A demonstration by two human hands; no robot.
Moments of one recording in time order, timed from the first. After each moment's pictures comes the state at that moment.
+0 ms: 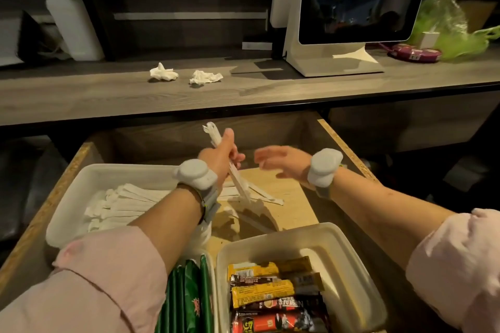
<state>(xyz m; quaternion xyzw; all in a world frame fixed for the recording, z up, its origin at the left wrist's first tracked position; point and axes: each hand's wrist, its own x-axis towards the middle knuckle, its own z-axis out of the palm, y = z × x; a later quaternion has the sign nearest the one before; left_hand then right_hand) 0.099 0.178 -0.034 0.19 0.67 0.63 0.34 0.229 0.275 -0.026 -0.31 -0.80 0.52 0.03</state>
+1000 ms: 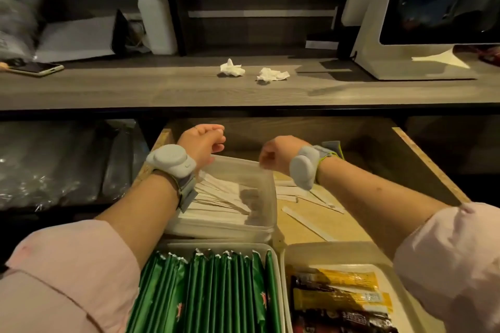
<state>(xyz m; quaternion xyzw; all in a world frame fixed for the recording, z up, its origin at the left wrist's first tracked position) -0.005 0.076 0.005 0.20 0.75 0.58 0.24 0.100 0.229 -0.013 -0.21 -0.97 0.14 -0.06</state>
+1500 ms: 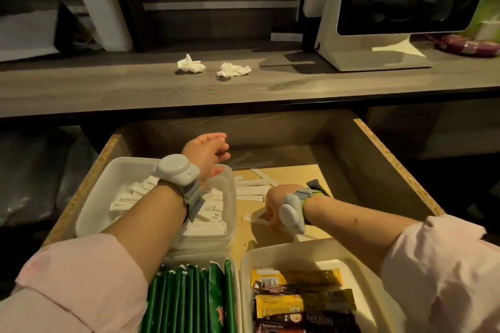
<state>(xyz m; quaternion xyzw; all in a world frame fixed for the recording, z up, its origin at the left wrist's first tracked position) 0.043 0.140 -0.018 0.16 0.71 0.60 0.33 0.165 0.268 -0.113 -0.25 -0.93 0.06 -0.27</state>
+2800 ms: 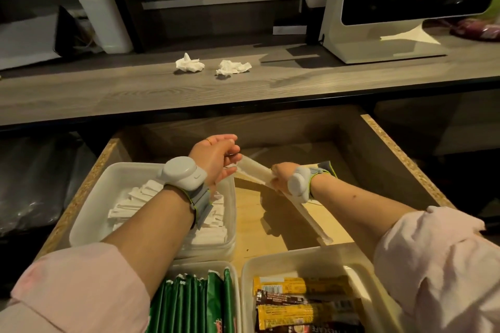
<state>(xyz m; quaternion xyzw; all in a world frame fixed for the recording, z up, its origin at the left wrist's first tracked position) 0.052 0.155 -0.020 0.15 0.70 0.61 0.34 0.140 0.307 -0.103 -0.32 -0.91 0.23 -0.13</state>
